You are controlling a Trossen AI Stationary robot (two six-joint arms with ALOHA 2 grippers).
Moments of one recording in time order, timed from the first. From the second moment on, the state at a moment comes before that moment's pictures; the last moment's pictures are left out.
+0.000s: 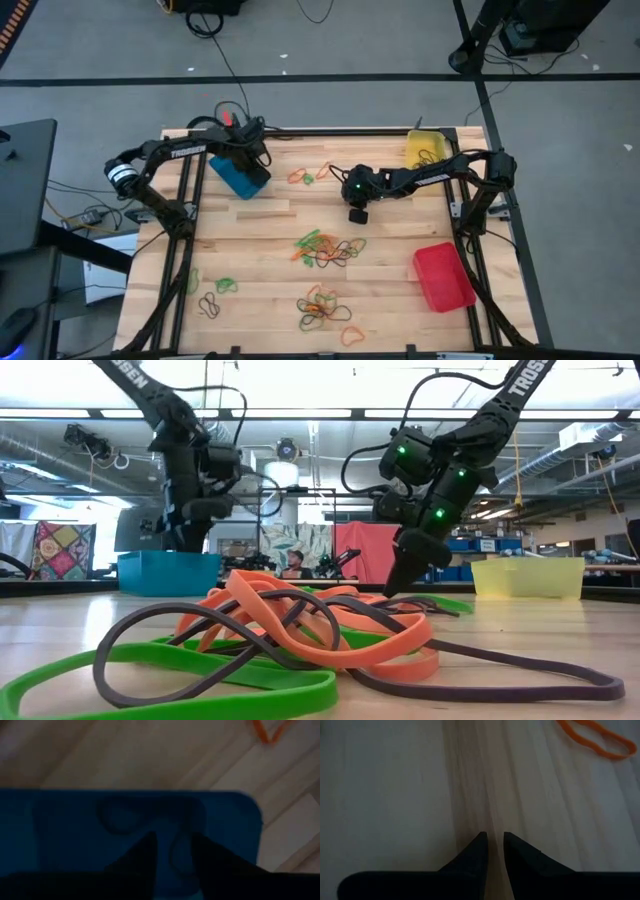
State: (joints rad) left arm 0.73 1.52 0.92 -0.75 0.03 -0.08; right arm -0.26 1.75 0.82 -0.05 0.06 -0.13
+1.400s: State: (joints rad) left arm 0.68 1.59 0.84 -0.70 -0.31 -0.19; right arm -0.27 1.75 0.81 0.00 0.06 -0.13
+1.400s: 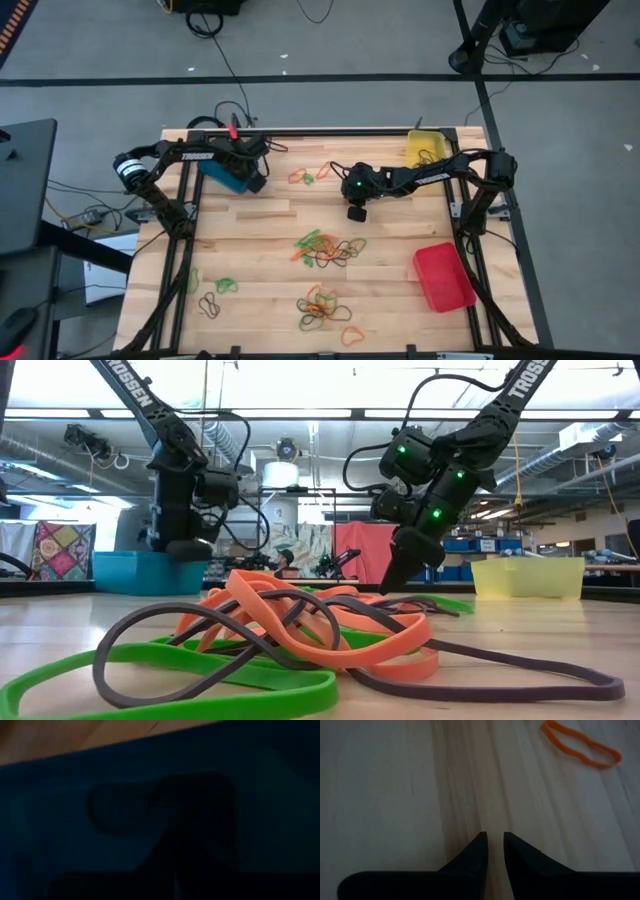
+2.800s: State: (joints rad) left arm 0.37 1.39 1.12 -0.44 0.04 0.16; right arm -0.29 1.62 0.81 0.56 -0.10 -0.18
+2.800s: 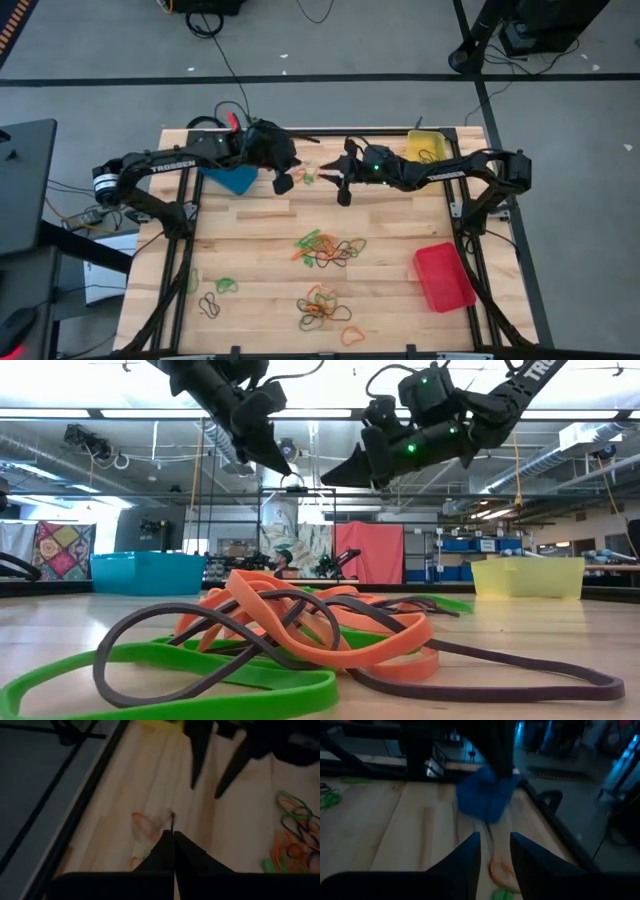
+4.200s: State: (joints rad) left arm 0.24 1.50 1.12 -0.30 0.04 0.18; right arm -0.22 1.62 0.82 0.45 -0.12 -0.18
